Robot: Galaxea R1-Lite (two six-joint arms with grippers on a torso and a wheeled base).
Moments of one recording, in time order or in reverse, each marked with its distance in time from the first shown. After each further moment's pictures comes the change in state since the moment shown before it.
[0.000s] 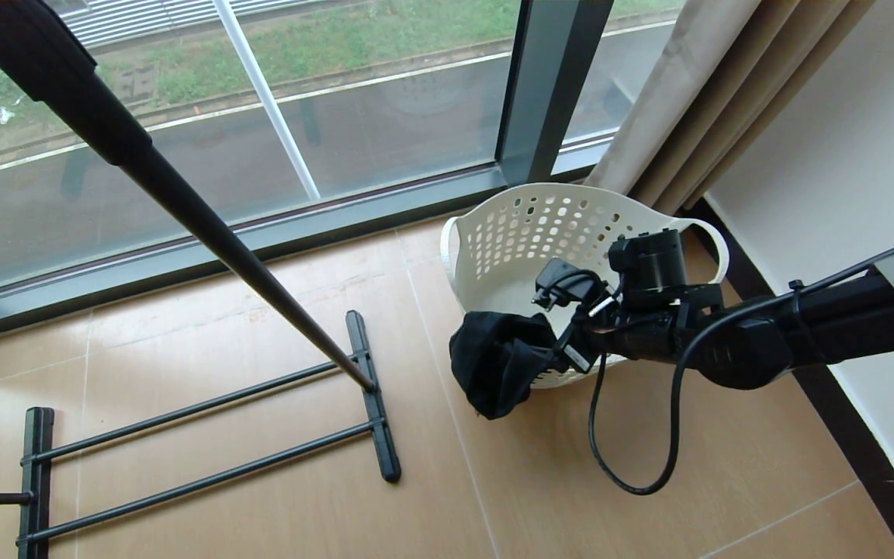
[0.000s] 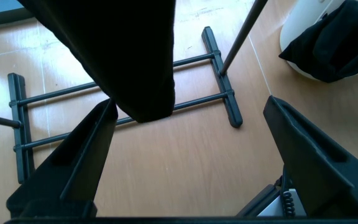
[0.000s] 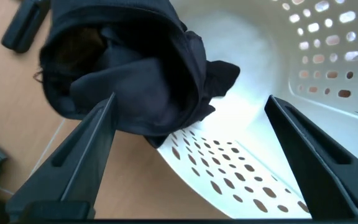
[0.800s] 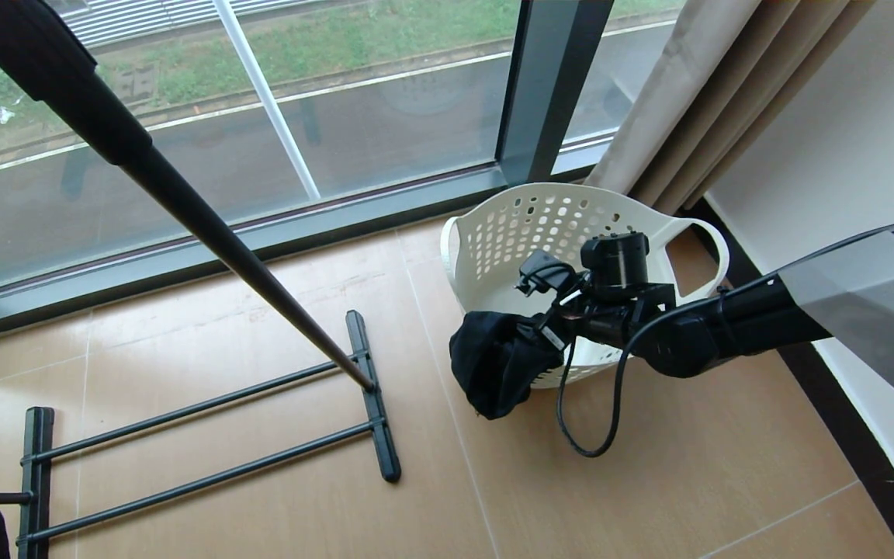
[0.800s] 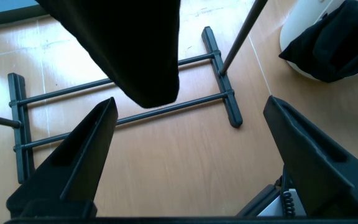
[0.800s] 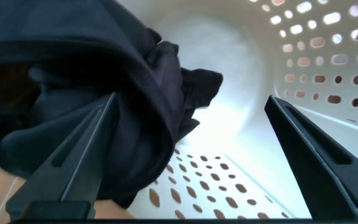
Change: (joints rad) left arm 0.001 0.000 0.000 0.000 0.000 0.000; right arm -0.011 0.167 -0.159 -0.112 -0.078 0.012
